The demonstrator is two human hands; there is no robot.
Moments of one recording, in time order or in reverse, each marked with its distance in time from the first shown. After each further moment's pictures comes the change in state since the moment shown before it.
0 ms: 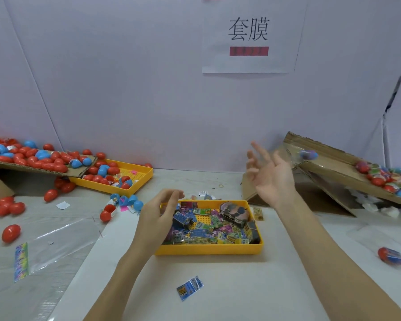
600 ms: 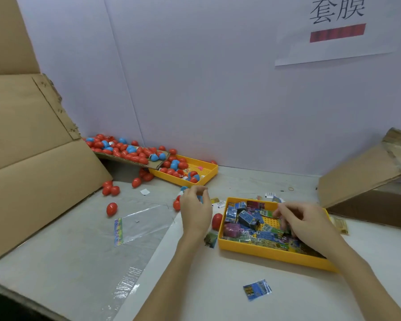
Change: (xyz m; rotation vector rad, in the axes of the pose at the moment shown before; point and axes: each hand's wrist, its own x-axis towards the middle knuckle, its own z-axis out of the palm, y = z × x) left_hand 0.020 -0.049 -0.029 0.293 0.461 -0.255; right_hand -0.025 0.090 -0.027 -1.489 -0.231 -0.210
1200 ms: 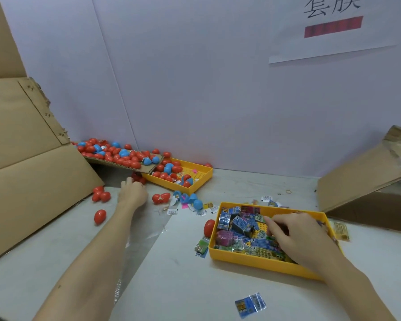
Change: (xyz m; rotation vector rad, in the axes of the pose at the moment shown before) left_hand 0.158 -0.095 -0.078 0.881 -0.278 -0.186; right_hand 0.000 0.002 0.009 -0.362 -0.030 -0.203
